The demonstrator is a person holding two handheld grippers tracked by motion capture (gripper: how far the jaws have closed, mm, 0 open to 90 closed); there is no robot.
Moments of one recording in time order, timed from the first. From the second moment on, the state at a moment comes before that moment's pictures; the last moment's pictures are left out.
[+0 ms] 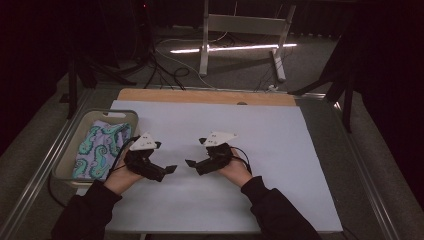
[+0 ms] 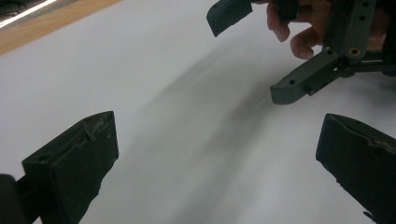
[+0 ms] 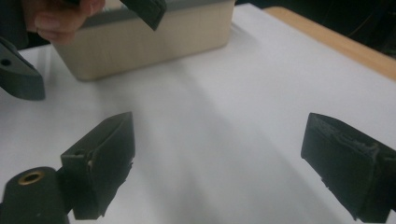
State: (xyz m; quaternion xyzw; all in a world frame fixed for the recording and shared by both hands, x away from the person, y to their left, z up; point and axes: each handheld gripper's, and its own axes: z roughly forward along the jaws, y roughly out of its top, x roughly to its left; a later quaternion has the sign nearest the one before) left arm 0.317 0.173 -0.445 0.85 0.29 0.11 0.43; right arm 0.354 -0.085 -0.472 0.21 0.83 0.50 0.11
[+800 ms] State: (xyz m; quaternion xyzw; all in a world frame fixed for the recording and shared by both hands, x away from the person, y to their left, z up) left arm 0.285 0.168 -0.482 0.86 0.26 0.11 0.42; right arm 0.307 -0.169 -0.514 0.23 0.85 0.47 0.10
